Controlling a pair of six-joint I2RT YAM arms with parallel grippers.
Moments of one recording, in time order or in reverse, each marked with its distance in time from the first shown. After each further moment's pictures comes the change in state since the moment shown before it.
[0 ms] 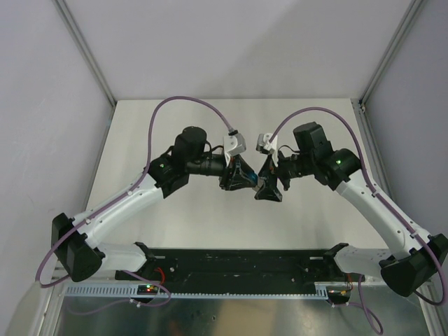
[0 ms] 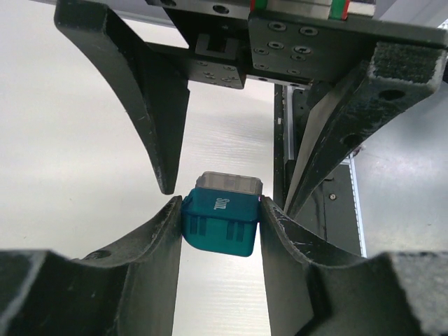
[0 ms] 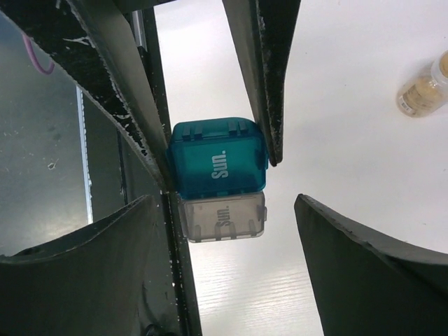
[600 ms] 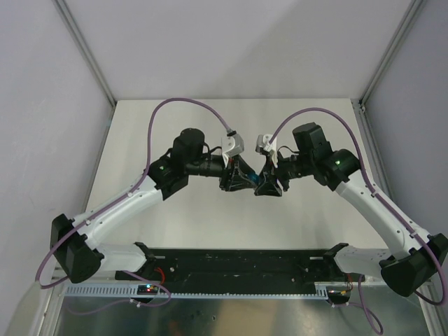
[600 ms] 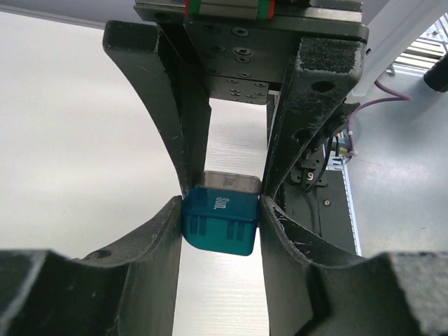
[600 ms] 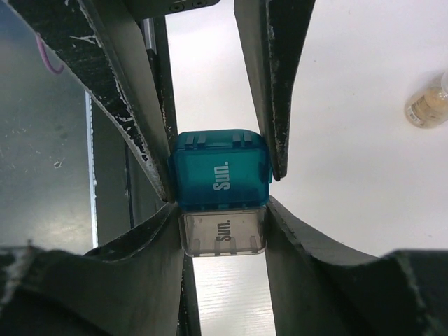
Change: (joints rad) left arm 0.003 -0.010 -0.032 0.072 0.038 -0.033; right arm 0.002 0.000 -0.008 0.018 -0.031 -0.005
